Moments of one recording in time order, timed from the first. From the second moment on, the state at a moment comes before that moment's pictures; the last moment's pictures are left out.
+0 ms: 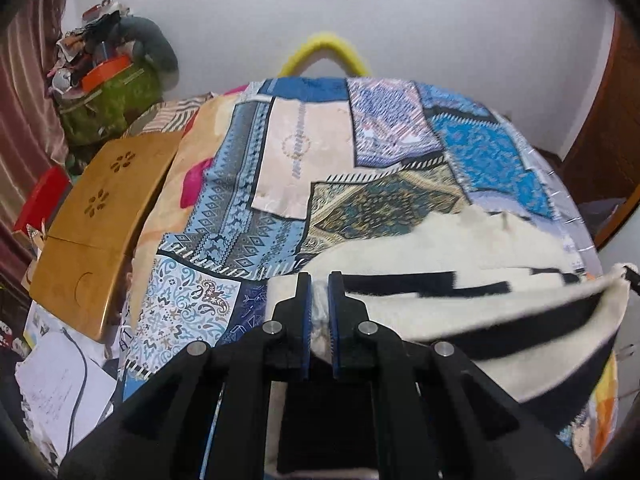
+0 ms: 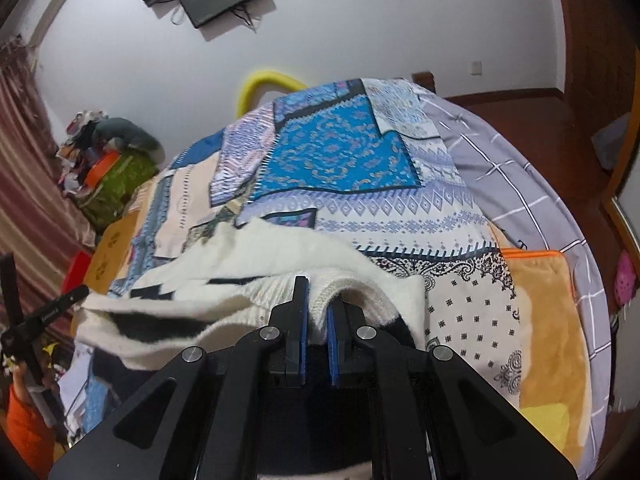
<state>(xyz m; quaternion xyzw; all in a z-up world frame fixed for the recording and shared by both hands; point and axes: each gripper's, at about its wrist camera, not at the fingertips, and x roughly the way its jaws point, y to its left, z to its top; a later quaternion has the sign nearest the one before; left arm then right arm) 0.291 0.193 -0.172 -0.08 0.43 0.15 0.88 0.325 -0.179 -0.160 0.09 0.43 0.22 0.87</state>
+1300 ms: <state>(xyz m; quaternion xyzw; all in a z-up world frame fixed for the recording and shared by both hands) 0.322 0.224 -0.208 -0.09 0.49 0.13 0.86 0.376 -0.189 -0.174 0.04 0.45 0.20 0.87</state>
